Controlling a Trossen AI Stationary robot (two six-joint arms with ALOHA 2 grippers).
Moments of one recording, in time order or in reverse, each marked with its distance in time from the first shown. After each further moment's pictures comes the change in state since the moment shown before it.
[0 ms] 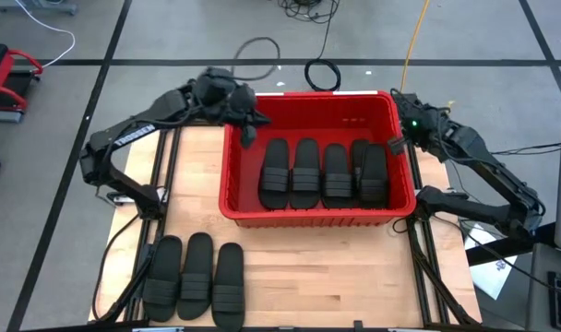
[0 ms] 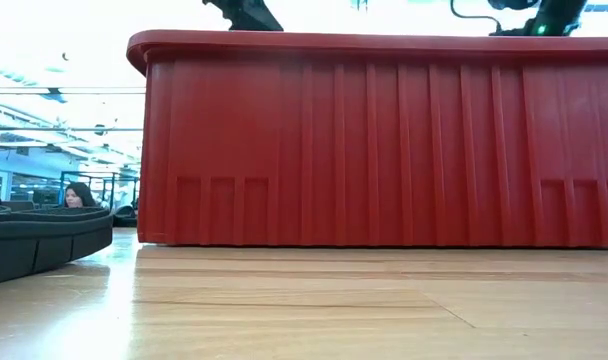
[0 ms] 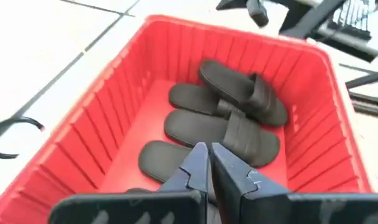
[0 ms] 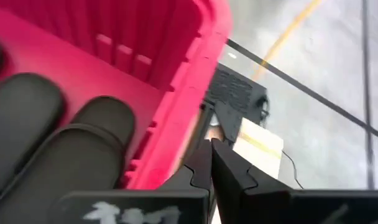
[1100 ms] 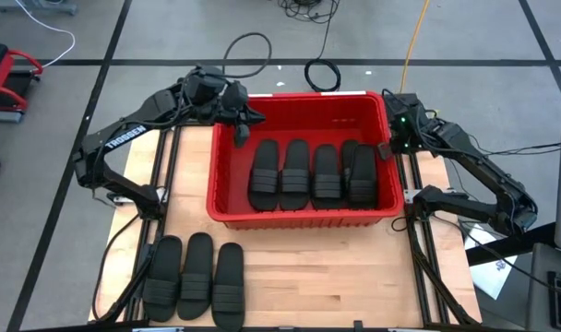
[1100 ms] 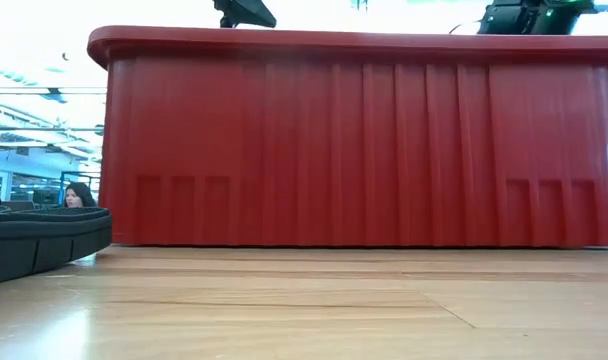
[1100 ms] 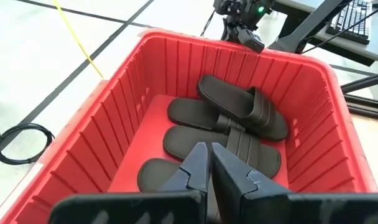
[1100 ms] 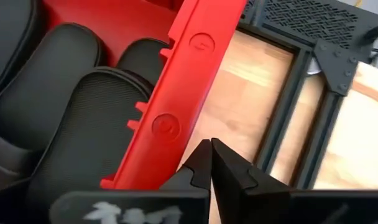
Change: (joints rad) left arm 0.005 -0.053 -0.001 -0.019 -0.008 0.012; right arm -0.120 0.090 -0.099 0.041 -0.400 0.111
